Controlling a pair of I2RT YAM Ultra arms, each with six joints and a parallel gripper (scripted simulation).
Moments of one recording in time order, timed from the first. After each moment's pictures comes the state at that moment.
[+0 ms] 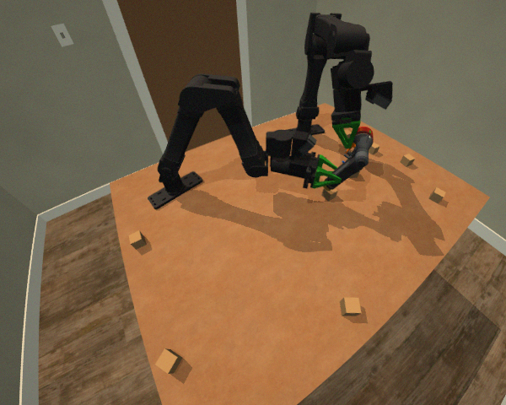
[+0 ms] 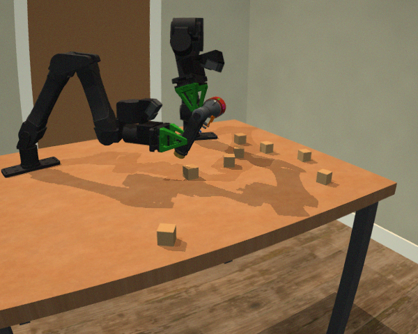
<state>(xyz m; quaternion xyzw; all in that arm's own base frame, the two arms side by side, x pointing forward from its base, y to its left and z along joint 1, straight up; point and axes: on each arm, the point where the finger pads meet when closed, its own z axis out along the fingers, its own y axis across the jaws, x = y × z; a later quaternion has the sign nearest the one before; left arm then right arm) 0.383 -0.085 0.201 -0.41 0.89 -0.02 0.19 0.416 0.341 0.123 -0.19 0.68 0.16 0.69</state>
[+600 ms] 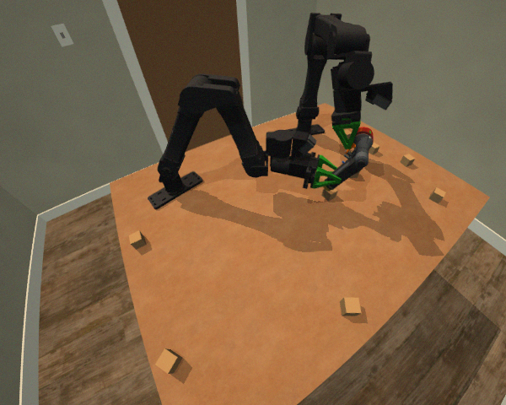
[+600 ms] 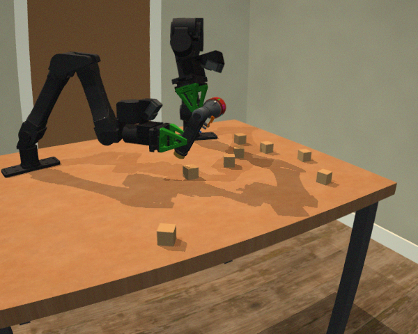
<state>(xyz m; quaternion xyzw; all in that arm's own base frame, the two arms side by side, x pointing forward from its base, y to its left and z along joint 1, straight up) 0.384 -0.085 0.200 -0.41 0.89 -0.02 0.19 0.416 0.341 0.123 -0.19 0.68 0.15 0.69</state>
